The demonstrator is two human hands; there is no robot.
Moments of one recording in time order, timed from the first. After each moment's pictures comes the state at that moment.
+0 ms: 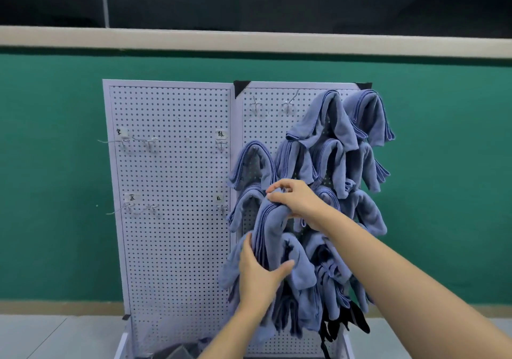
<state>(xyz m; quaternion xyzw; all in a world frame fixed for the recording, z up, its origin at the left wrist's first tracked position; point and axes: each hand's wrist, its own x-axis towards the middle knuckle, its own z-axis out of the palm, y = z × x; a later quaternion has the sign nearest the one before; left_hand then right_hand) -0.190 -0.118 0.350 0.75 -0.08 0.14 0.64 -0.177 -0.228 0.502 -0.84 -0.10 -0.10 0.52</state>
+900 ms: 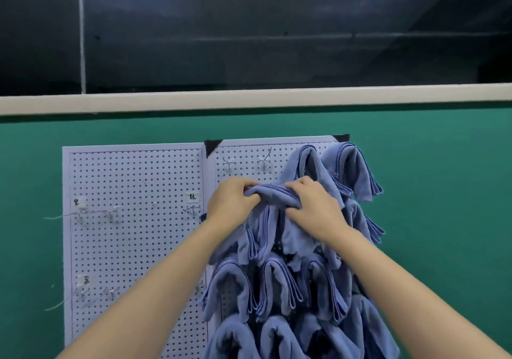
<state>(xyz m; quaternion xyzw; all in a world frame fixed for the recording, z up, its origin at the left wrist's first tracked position) -0.096 -0.134 0.609 0.85 -0.25 0.33 0.33 -0.121 -0.314 0.587 -0.90 -0.10 -0.40 0.13</state>
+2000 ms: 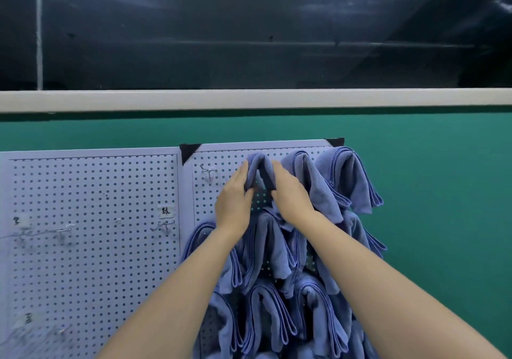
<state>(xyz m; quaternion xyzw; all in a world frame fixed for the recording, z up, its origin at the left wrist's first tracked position) 0.034 -0.193 0.605 0.76 -0.26 0.43 0.40 -0.019 -0.316 0.626 -0.88 -0.07 -0.41 0.24</state>
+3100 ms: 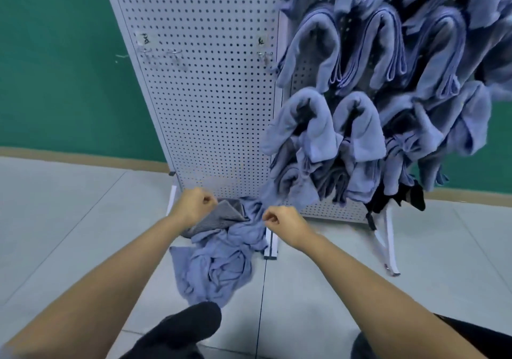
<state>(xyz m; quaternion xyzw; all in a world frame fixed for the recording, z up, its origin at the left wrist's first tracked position) -0.136 0.098 0.181 0.96 -0.02 -0.04 0.26 -0.155 -0.140 0.153 -0.94 -0.12 0.10 0.30</state>
